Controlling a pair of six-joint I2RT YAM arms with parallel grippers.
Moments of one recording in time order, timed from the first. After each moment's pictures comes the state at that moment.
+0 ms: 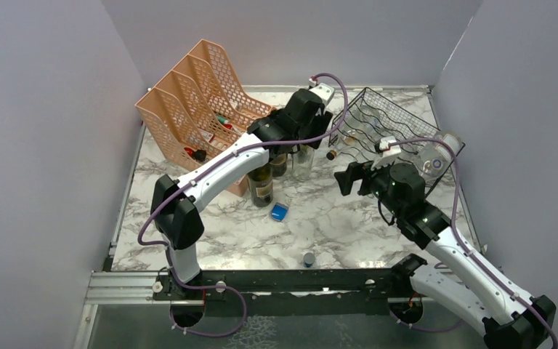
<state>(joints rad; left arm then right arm) -0.82 1.80 1.76 -0.54 -0.24 -0.12 0.56 0.77 0.63 -0.13 0.12 0.21</state>
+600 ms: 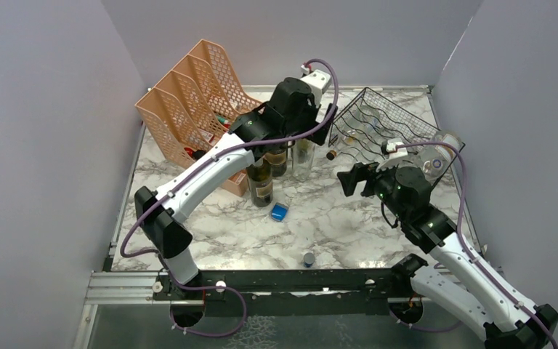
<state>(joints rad) -0.82 1.71 1.81 -0.58 -0.16 -0.13 0.56 0.69 0.63 -0.17 0.13 0.25</state>
